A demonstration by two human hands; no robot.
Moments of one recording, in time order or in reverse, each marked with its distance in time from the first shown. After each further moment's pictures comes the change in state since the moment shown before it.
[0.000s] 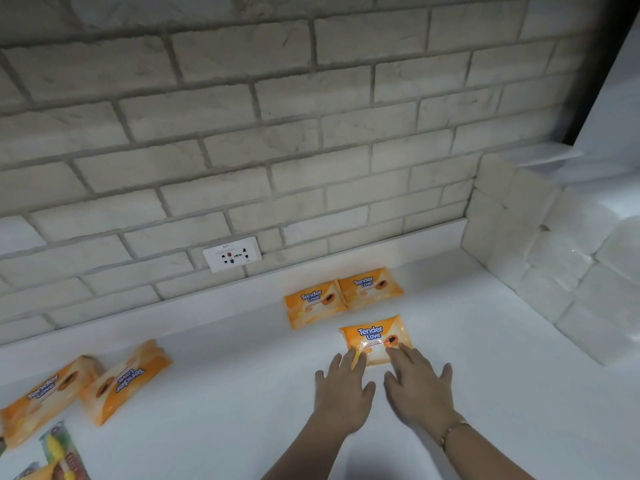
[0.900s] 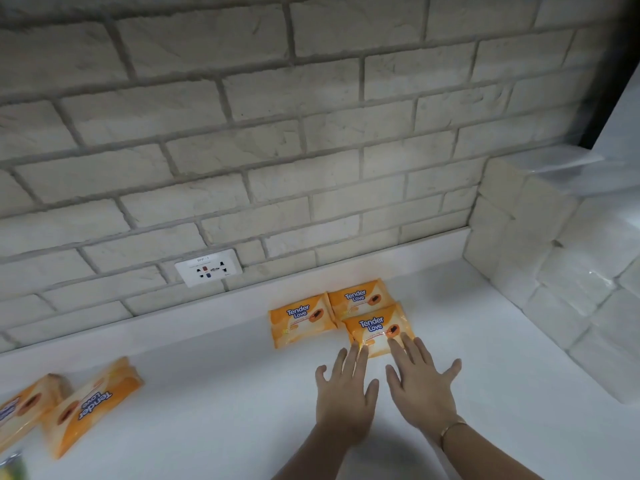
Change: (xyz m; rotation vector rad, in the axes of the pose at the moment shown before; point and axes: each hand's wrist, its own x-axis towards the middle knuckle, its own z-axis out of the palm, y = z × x) left_hand 0.076 0.022 0.028 -0.052 0.174 -0.029; right_hand 0.078 0.044 0.011 -0.221 0.092 -0.061
